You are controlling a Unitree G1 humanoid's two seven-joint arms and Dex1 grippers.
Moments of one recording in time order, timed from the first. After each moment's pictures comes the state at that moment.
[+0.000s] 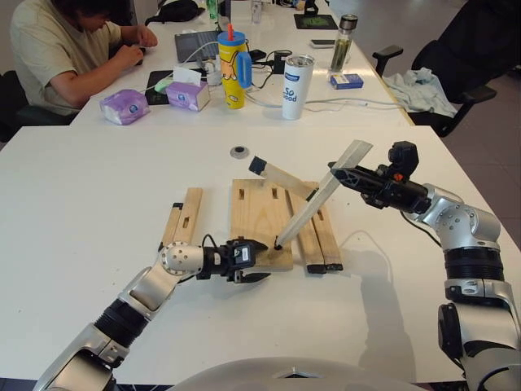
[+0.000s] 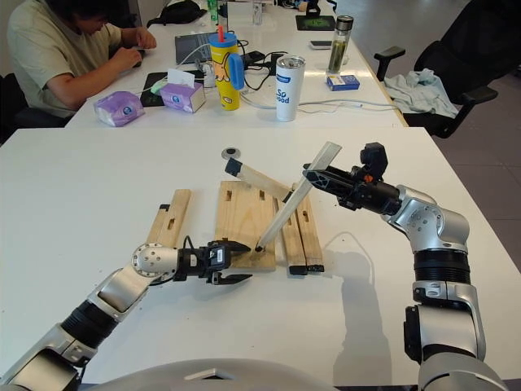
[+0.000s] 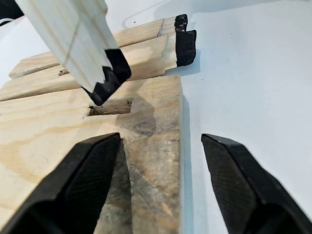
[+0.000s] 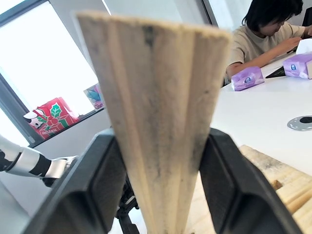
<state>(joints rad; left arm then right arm) -0.20 0.55 -0.53 0.00 -0.02 0.01 -0.92 -0.50 -0.59 -0.13 0.37 0.77 0.66 1.36</state>
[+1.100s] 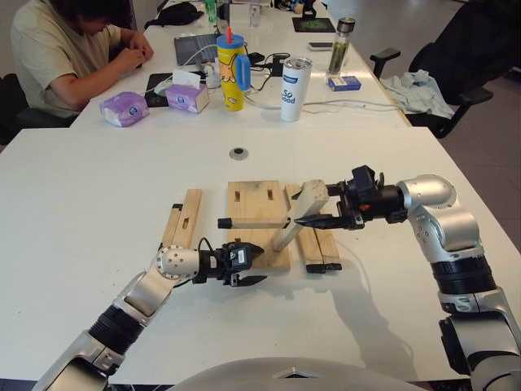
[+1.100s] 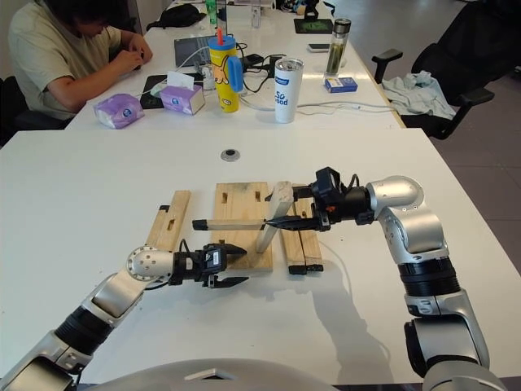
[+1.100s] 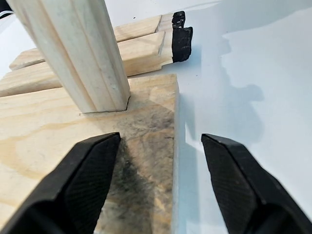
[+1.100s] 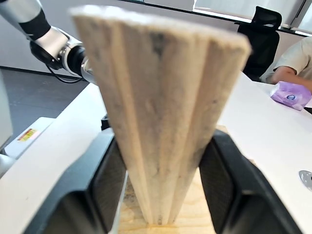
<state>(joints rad) -0.14 0.55 -0.50 -0.05 -0.02 0.07 -0.89 -0.42 -0.62 0.10 0.00 0.50 0.20 1.42</state>
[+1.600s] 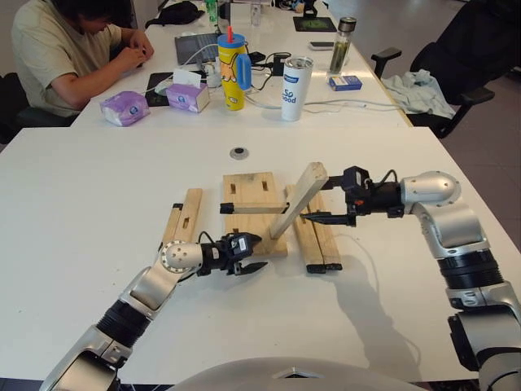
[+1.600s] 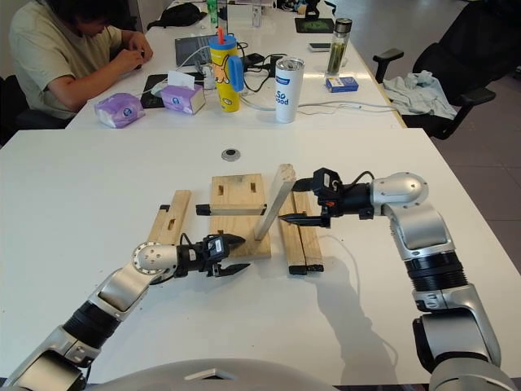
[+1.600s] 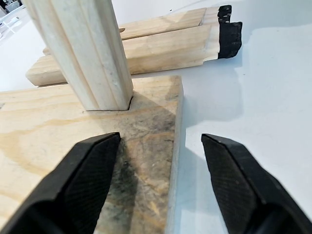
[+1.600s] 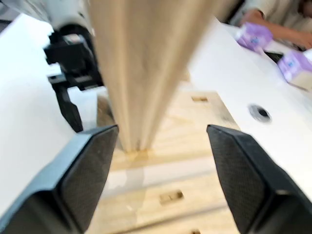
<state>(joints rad) -0.19 0.52 -0.49 0.00 -0.02 0.10 -0.83 -0.46 -0.72 0.12 0.08 0.27 0.20 1.28</state>
